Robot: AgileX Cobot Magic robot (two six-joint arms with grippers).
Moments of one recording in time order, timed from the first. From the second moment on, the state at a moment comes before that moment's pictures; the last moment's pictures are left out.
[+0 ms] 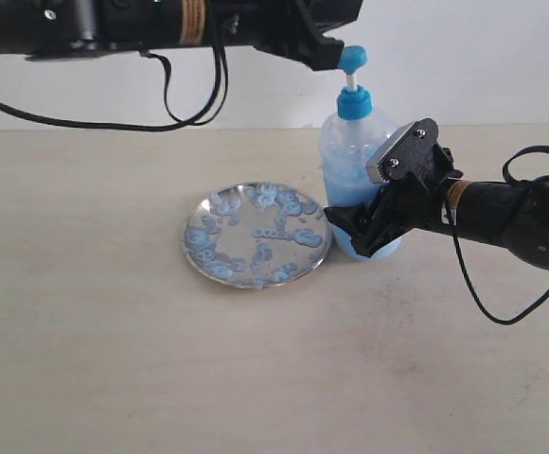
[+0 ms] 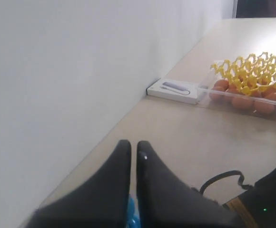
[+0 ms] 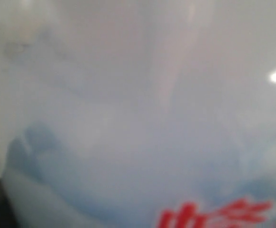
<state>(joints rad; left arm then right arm) -0.55 1.80 -1.39 1.28 -0.53 -1.02 0.05 2.06 -0.91 -0.74 -0.77 0.09</state>
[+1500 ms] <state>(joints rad) -0.55 0.05 -0.33 0.74 0.64 -0.78 0.36 0.59 -0.90 -0.59 0.41 0.50</state>
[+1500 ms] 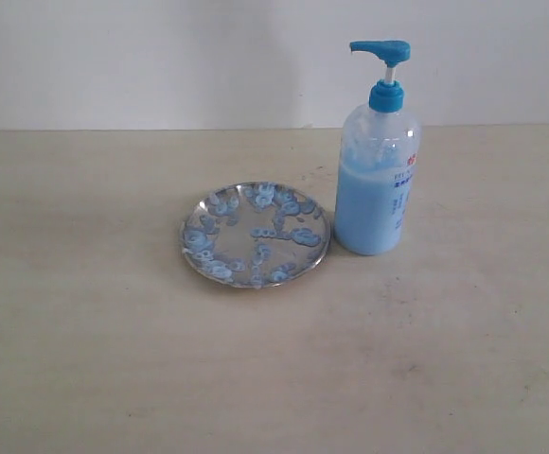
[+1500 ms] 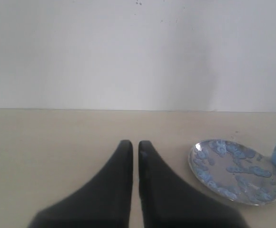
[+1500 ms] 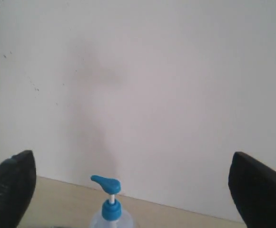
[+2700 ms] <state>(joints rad) -0.55 0.04 -0.33 0.73 0.65 -0.78 0.36 0.11 -0.15 0.60 0.06 -0.43</state>
